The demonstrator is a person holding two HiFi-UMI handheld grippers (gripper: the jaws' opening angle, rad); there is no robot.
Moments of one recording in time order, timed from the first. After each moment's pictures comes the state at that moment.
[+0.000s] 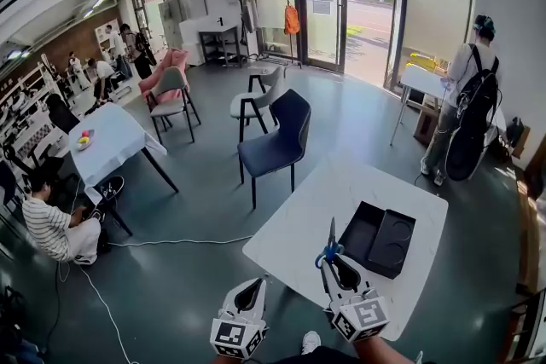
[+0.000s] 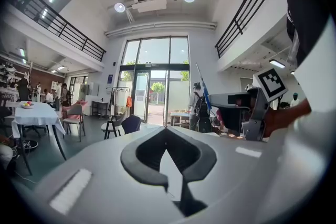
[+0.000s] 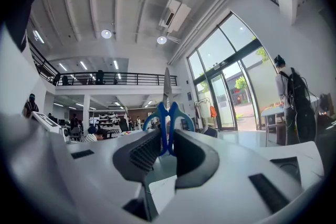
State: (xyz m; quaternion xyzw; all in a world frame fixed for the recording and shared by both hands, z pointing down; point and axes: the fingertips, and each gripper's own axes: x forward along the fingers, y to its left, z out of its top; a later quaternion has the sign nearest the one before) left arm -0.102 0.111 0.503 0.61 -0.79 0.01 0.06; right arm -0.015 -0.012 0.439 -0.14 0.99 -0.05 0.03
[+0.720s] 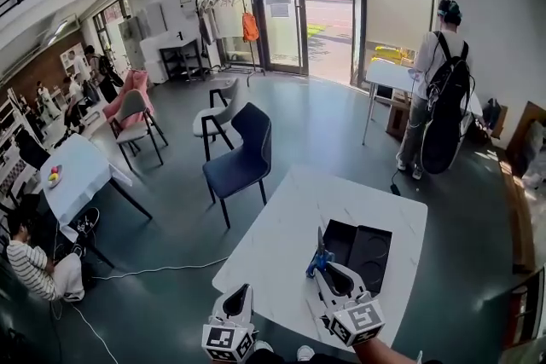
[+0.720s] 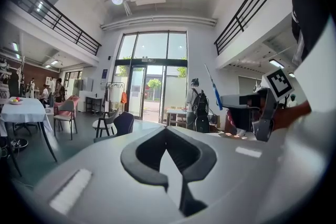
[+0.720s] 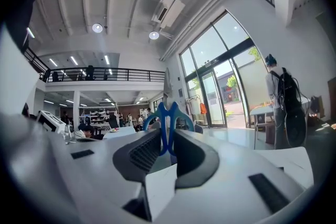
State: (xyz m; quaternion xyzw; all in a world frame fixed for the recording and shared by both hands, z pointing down) left arm -0.129 -0.004 0.524 0.63 -0.77 0.02 0.08; right arm -0.004 -0.123 0.464 -0.18 0.98 -0.06 0.00
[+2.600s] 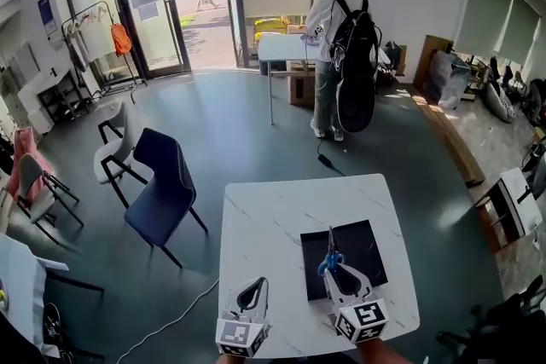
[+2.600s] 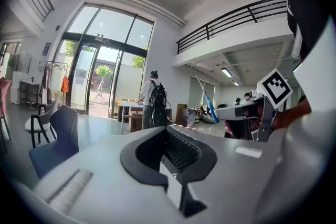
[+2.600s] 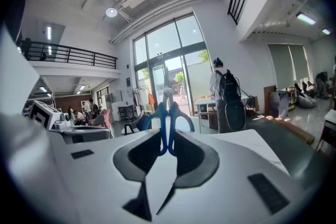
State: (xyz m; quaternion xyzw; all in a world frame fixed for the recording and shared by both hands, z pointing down) left arm -0.182 -0.200 0.563 0.84 -0.54 0.05 0.09; right arm -0.026 -0.232 0.532 -0.48 0.87 -0.12 -0.07
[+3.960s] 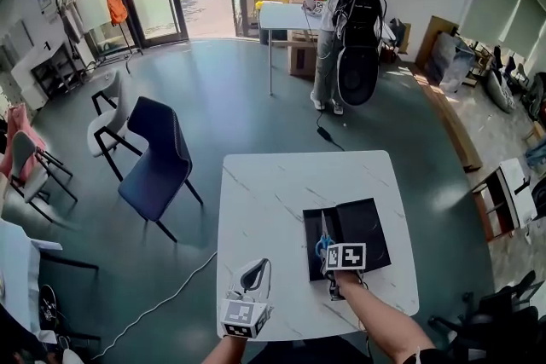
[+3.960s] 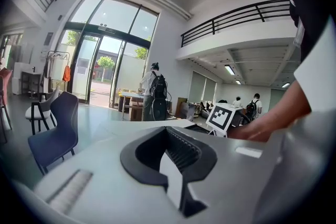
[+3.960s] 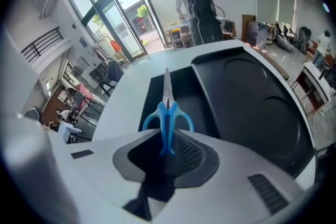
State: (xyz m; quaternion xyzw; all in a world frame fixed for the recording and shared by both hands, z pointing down) left arm -0.185 -0.209 0.609 0.83 -0.53 0.06 0.14; right arm -0.008 -0.275 0.754 -0.48 0.69 -0.44 -0.31
